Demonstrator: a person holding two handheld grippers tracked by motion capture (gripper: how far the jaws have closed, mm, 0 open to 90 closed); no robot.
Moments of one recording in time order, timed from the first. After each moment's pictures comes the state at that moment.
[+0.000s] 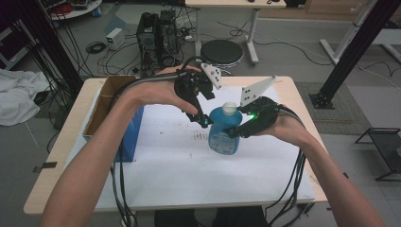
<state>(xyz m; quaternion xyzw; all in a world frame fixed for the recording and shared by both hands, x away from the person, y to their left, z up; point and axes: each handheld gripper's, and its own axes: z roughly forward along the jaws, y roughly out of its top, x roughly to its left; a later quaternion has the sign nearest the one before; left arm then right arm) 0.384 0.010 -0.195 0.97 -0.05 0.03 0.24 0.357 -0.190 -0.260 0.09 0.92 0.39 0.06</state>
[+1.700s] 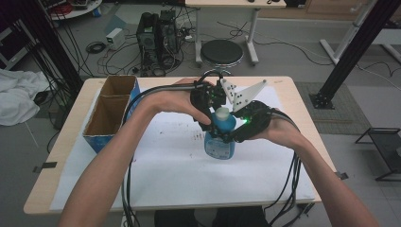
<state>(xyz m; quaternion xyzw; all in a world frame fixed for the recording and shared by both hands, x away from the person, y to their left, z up) 0.387 -0.019 -0.219 0.98 -0.10 0.01 0.18 0.350 -0.175 -0.267 0.10 0.92 0.37 0.03</state>
